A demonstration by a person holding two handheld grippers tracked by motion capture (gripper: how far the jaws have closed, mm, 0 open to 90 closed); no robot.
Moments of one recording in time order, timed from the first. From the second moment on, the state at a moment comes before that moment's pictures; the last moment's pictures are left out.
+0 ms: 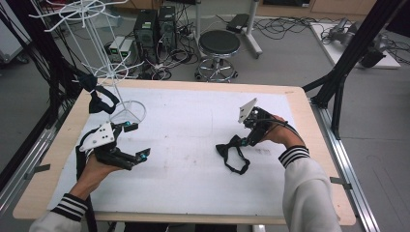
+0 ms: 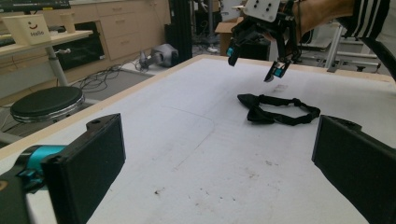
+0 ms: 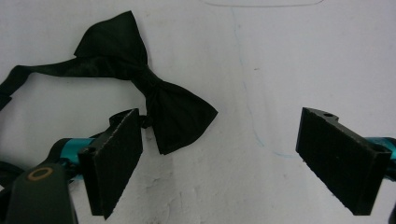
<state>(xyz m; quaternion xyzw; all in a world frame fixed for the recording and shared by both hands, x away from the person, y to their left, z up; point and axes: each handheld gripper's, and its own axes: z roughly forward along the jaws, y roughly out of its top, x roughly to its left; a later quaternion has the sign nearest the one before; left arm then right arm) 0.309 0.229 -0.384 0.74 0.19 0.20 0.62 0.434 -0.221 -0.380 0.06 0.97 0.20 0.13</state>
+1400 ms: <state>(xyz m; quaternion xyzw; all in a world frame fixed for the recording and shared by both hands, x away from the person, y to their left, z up) 0.307 0.226 -0.383 0.74 0.19 0.20 0.62 0.442 -0.202 -0.412 0.04 0.99 0.14 0.05</state>
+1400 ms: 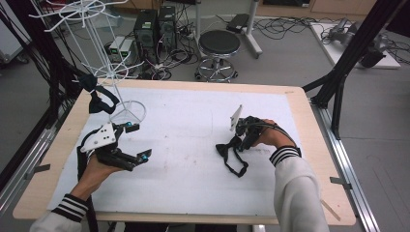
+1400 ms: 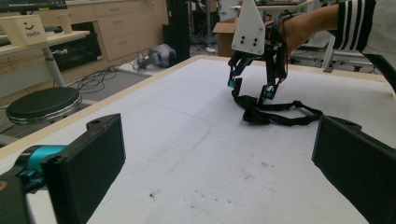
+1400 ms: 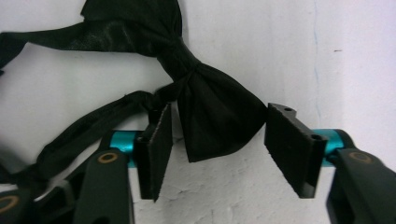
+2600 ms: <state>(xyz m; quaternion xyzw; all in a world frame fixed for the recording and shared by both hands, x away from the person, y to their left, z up) 0.308 0.223 -0.384 0.74 0.18 0.19 0.62 0.434 -0.200 -0.397 0.06 0.98 0.16 0.01</state>
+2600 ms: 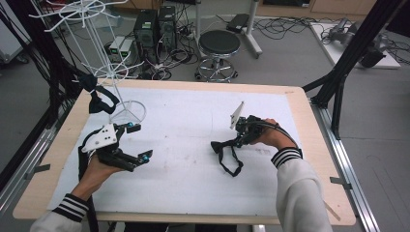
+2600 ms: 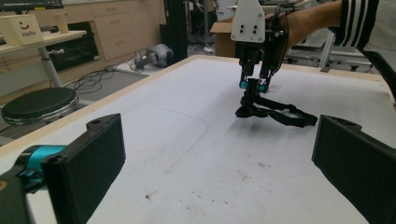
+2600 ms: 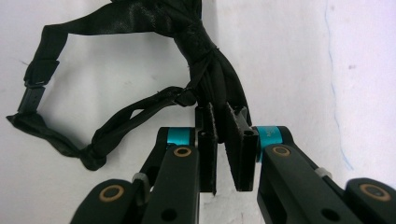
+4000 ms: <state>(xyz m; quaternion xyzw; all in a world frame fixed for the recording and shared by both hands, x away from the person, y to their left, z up) 0.305 0.195 -0.357 0.75 0.15 0.19 0.61 0.380 -0.185 -0.338 0.09 0.93 0.34 0.02</state>
